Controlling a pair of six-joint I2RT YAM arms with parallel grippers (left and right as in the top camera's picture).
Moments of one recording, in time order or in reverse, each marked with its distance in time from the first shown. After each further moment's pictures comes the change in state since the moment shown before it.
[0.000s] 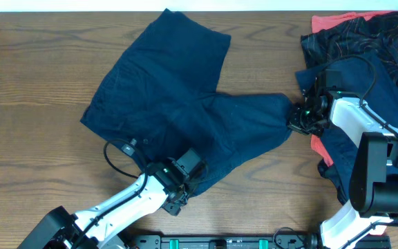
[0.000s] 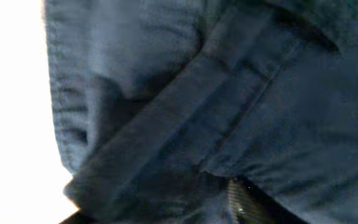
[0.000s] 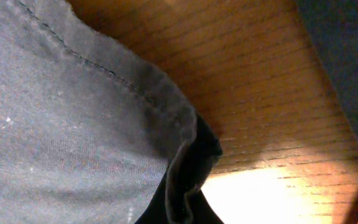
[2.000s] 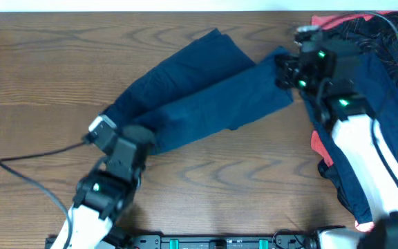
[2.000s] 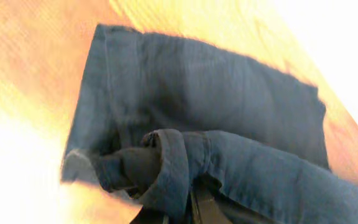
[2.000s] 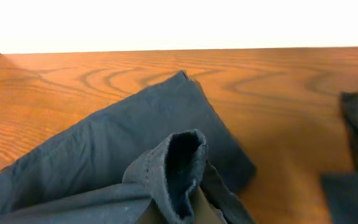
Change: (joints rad) left arm 0.359 -0.480 0.114 0.060 -0.500 0.576; right arm 0.191 -0.360 0.065 0.459 -0.034 -0.153
